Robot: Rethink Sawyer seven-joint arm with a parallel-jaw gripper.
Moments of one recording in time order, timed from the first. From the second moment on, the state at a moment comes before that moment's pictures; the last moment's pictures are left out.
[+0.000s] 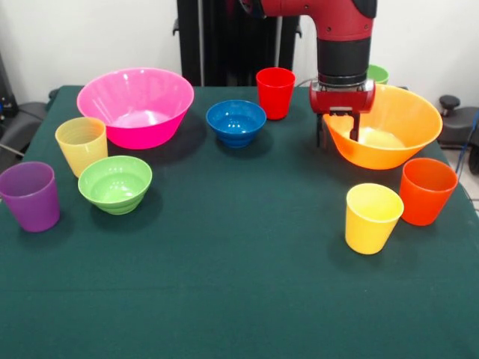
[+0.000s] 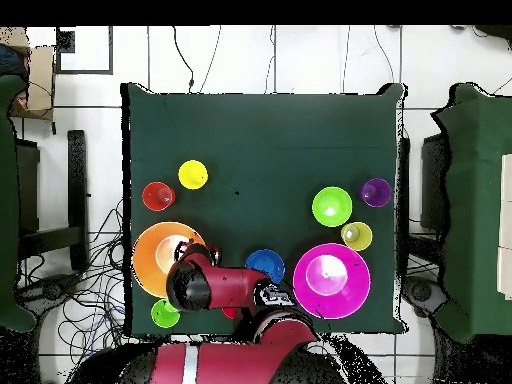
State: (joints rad) arm -0.15 -0.50 0.12 2.07 -0.03 -0.21 1.91
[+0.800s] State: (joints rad) arm -0.15 -0.45 0.11 2.05 -0.05 -0.21 1.91
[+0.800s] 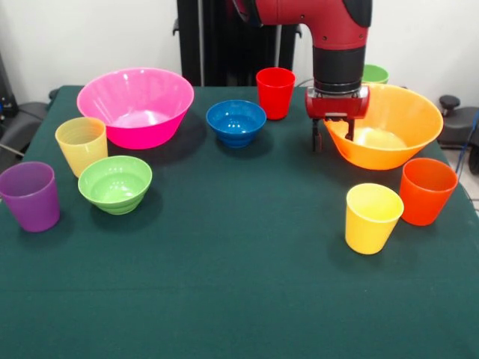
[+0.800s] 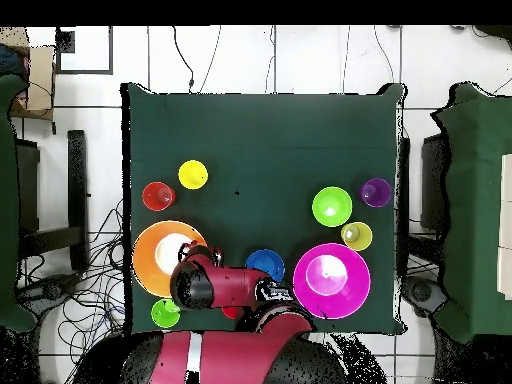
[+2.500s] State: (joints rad) arm -0.14 -0.46 0.09 2.05 -0.08 -0.21 1.91
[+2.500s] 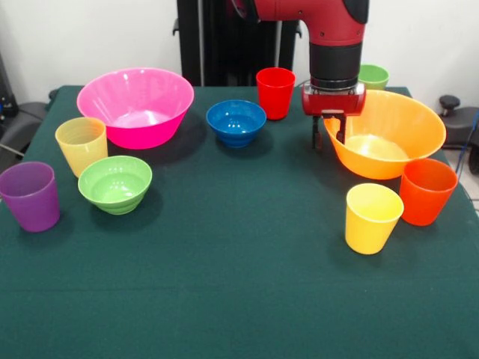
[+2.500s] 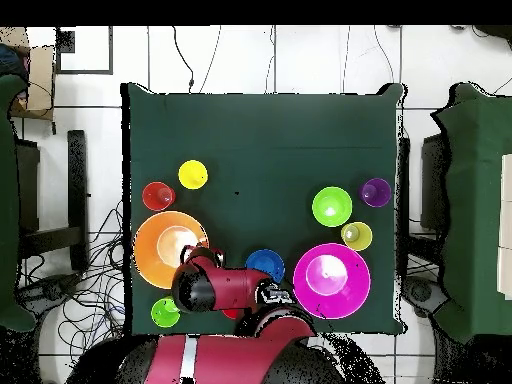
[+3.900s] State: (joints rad) arm -0.06 -0.58 -0.03 2.05 -0.08 -0.21 1.91
